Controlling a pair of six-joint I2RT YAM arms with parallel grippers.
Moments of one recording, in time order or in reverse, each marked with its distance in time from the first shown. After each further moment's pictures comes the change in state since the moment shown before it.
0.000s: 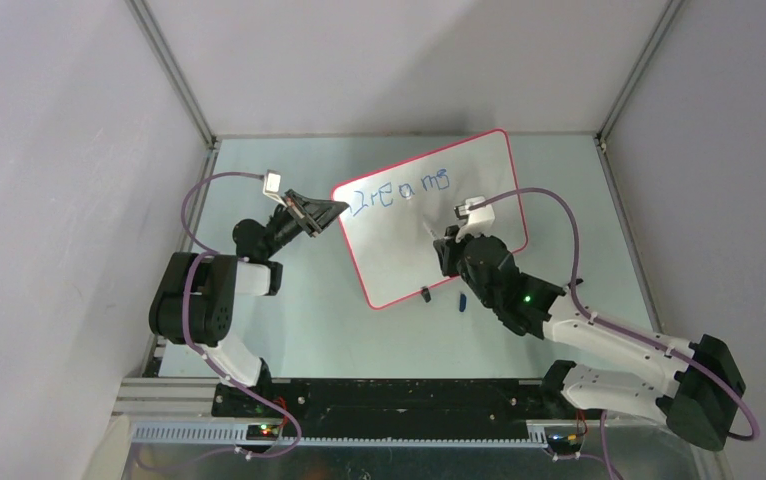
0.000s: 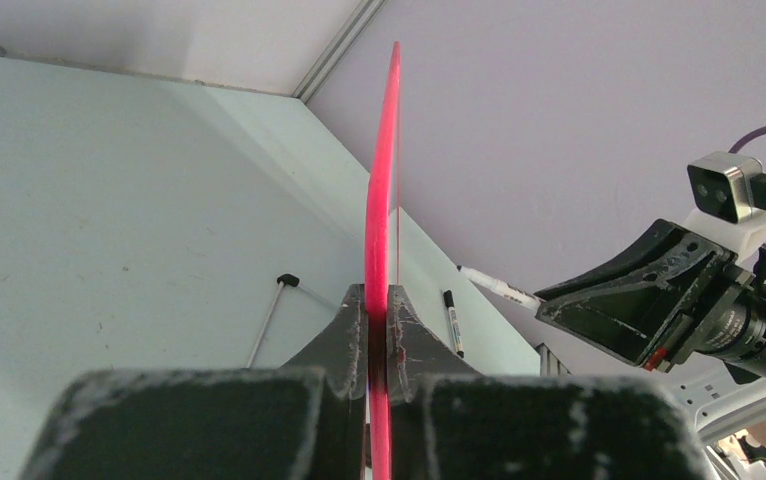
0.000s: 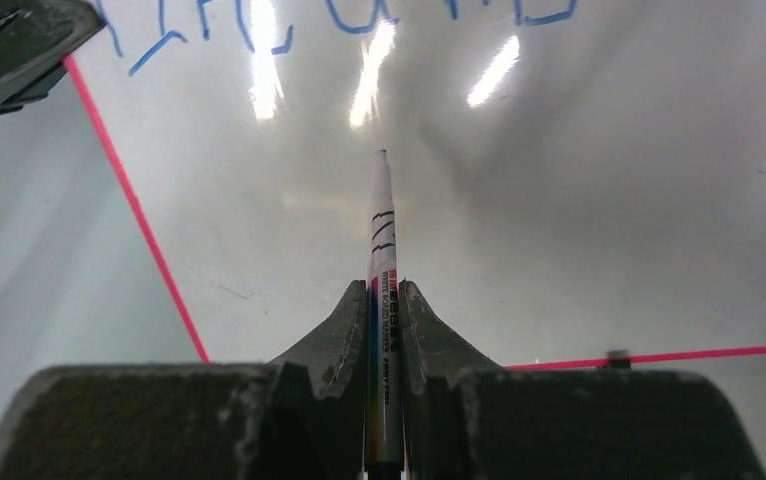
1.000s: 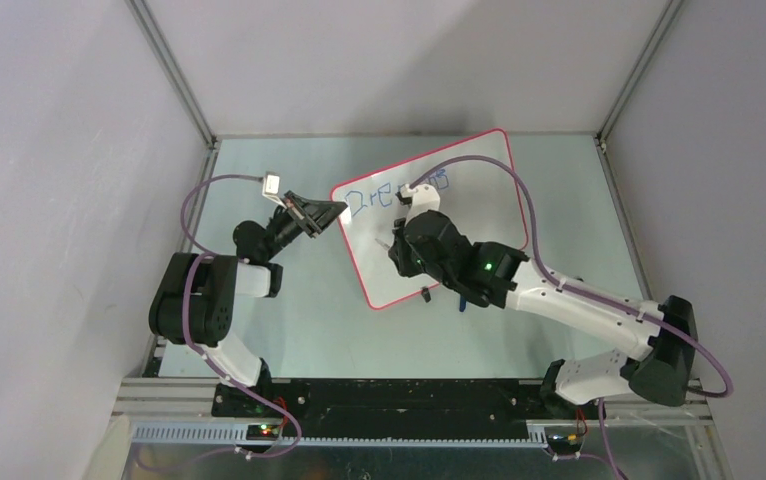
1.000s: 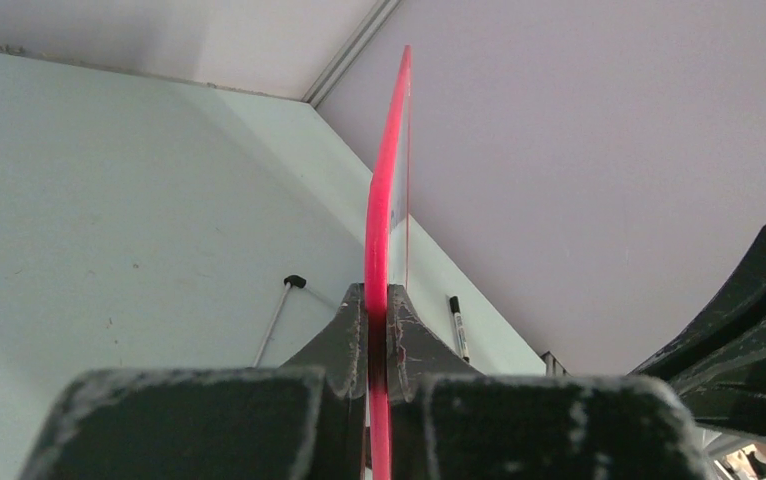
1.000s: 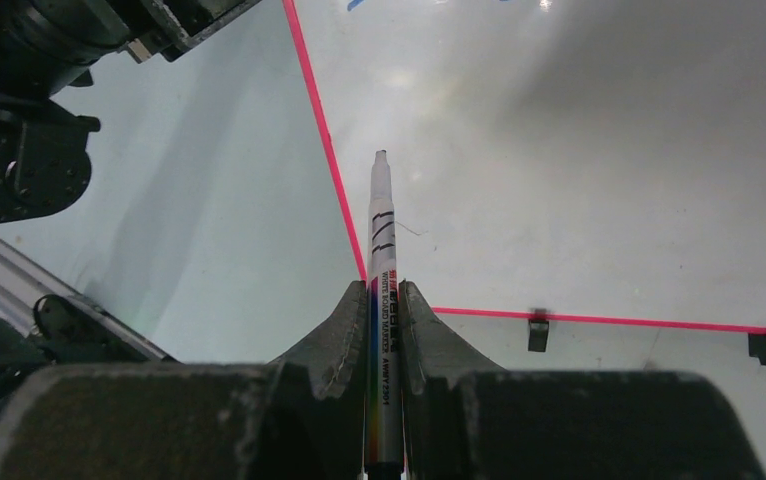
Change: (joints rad) left arm -0.001 -0.001 -0.011 0.001 -0.020 0.008; right arm 0.148 0.282 0.506 -0.473 -0.130 0.185
